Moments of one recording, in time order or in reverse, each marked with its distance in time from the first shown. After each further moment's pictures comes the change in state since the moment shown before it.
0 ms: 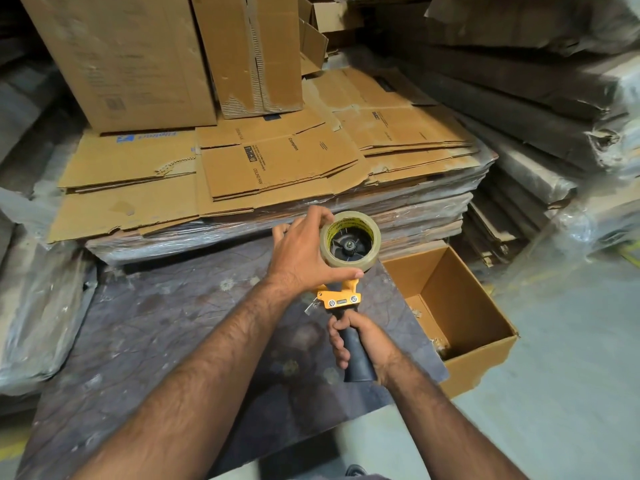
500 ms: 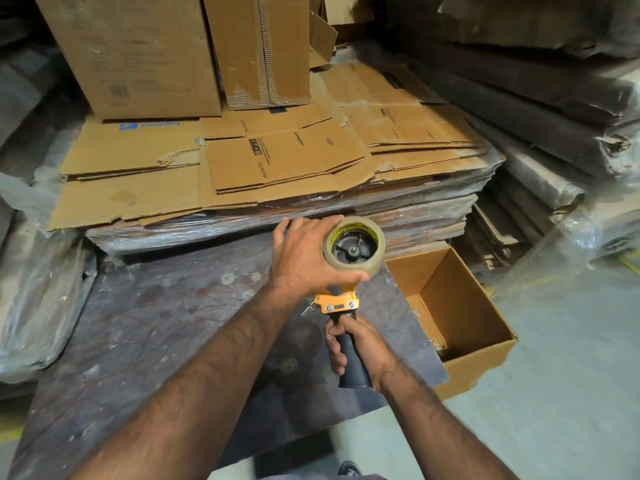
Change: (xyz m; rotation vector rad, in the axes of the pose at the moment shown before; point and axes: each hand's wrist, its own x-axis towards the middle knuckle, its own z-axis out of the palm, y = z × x) left_hand -0.003 -0.009 0.007 0.064 0.022 -0.036; right_hand 0.001 0.004 0.012 -0.087 0.061 -0.051
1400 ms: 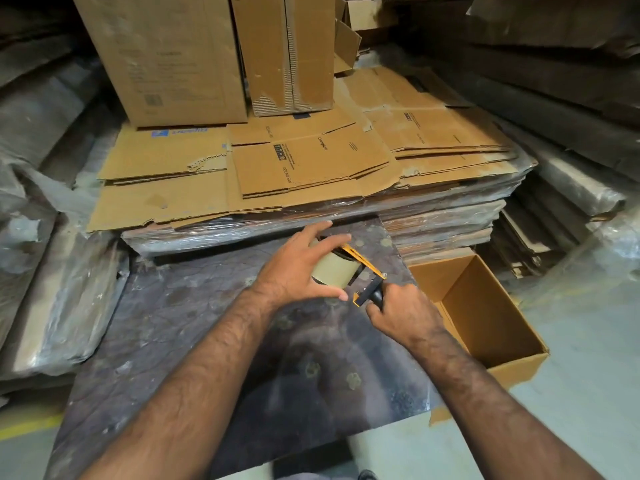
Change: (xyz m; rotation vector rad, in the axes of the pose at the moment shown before) left_hand -0.002 -0.077 -0.018 0.006 -0.128 0.259; right_hand 0.014 -0.067 0.003 -1.668 0.582 -0.167
